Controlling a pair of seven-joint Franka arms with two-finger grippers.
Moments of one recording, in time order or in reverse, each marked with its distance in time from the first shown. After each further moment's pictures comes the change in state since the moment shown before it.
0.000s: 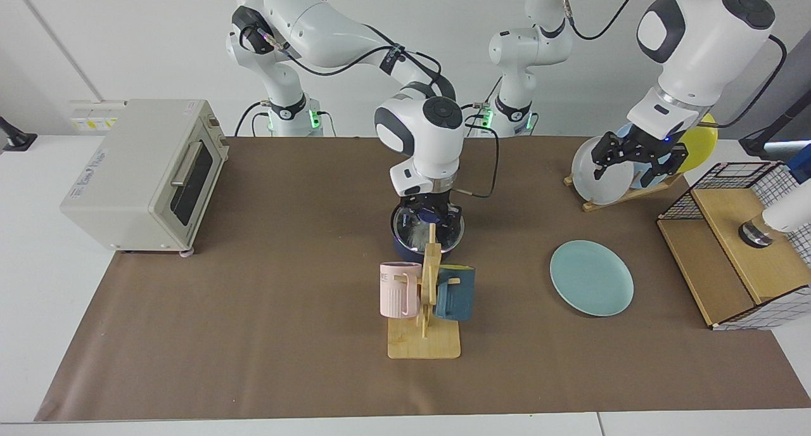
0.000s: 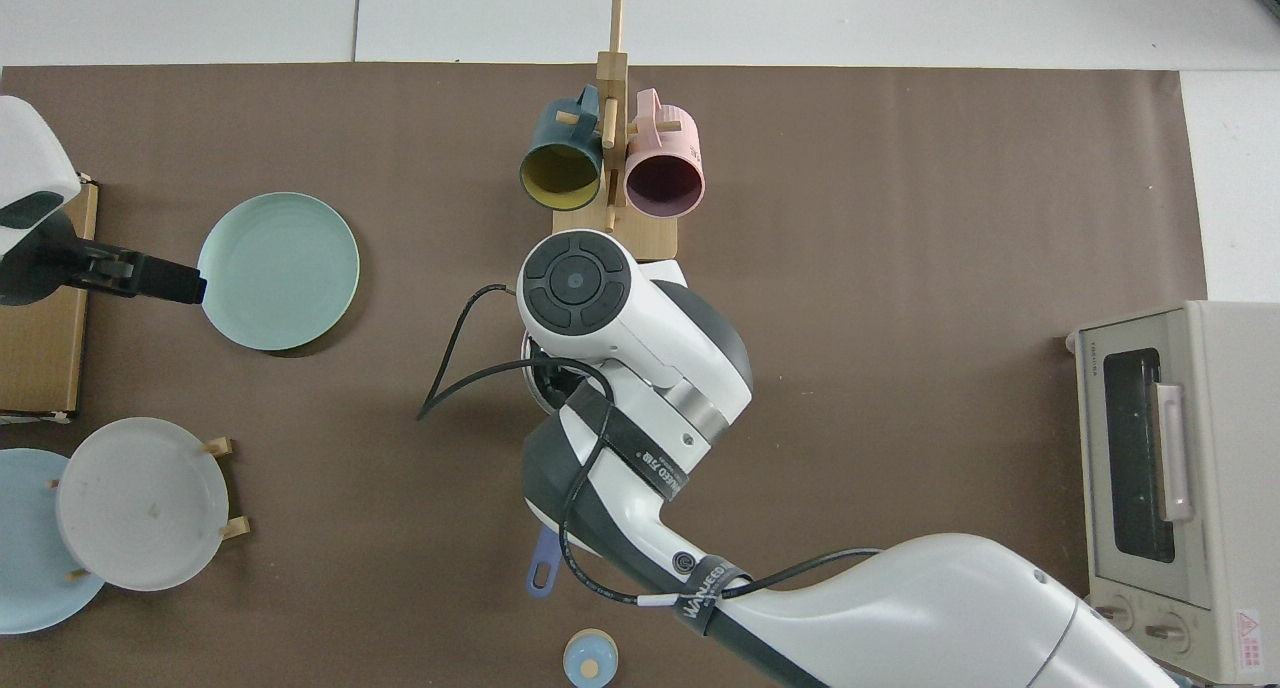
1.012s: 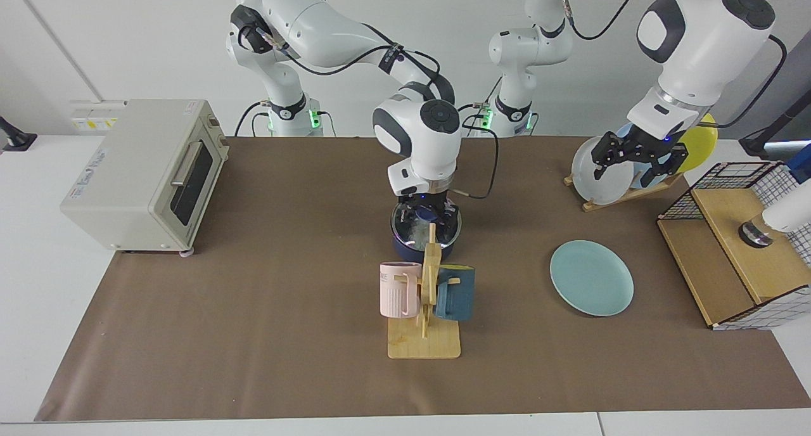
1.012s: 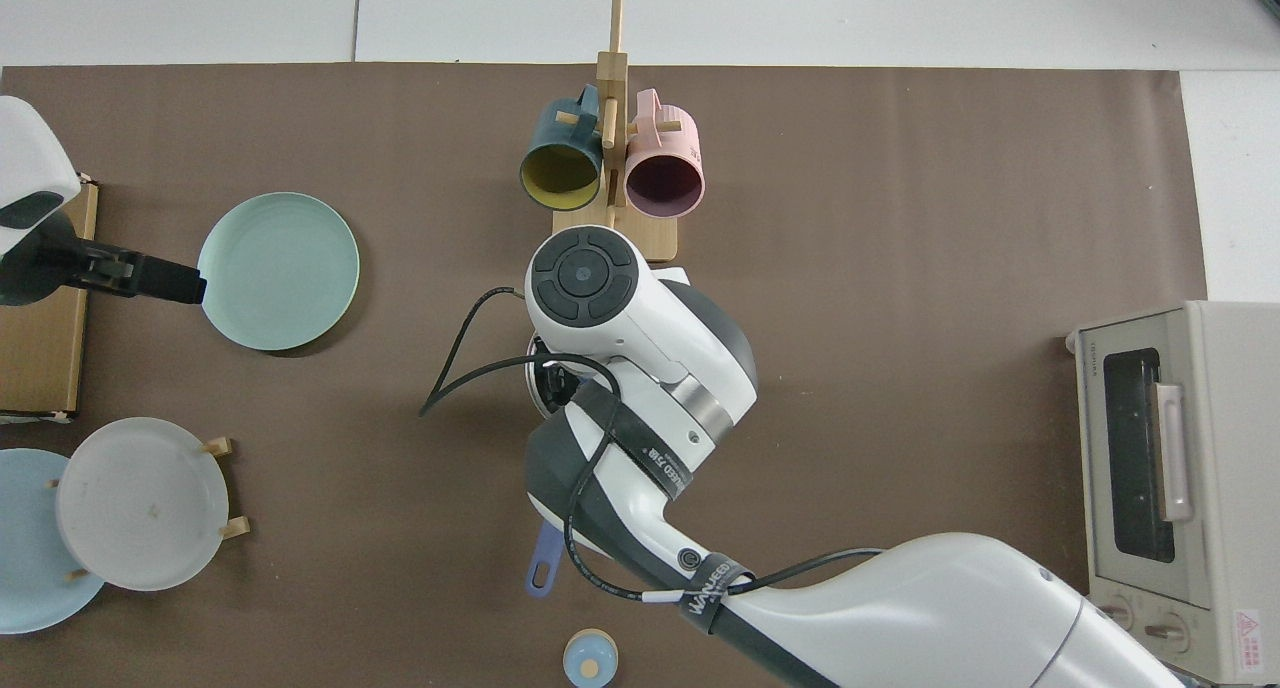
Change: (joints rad) left arm 0.000 0.000 0.000 0.000 0.000 0.000 0.000; right arm -0.012 -0.007 0.004 -0.018 0.040 -0.029 0.019
